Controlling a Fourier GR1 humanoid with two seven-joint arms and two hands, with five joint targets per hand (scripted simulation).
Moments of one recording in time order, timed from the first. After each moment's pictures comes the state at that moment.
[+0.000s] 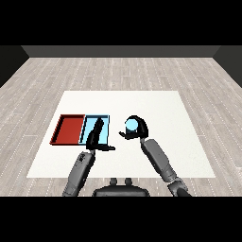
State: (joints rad) left arm -0.18 0.00 -0.20 -1.39 0.13 0.06 -0.32; right arm -0.48 -0.06 0.31 -1.19 -0.25 -0.24 -0.33
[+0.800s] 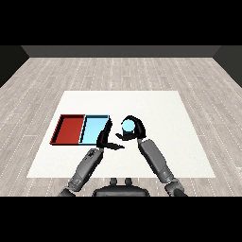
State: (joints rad) left arm -0.33 0.00 -0.35 -1.14 0.22 0.20 -0.39; right arm -0.47 0.00 0.29 -1.23 -0.18 -0.19 -0.31
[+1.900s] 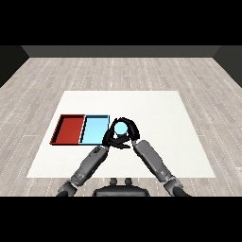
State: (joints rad) left arm -0.44 0.00 -0.47 -1.03 0.34 0.28 -0.40; right arm -0.51 0.00 0.42 -1.24 -0.22 -0.25 -0.31
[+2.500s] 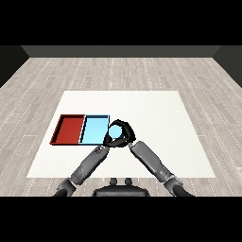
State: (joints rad) left arm -0.46 0.02 -0.54 -1.00 0.24 0.42 -0.39; right arm -0.54 -0.01 0.53 -1.25 -0.23 -0.32 -0.29
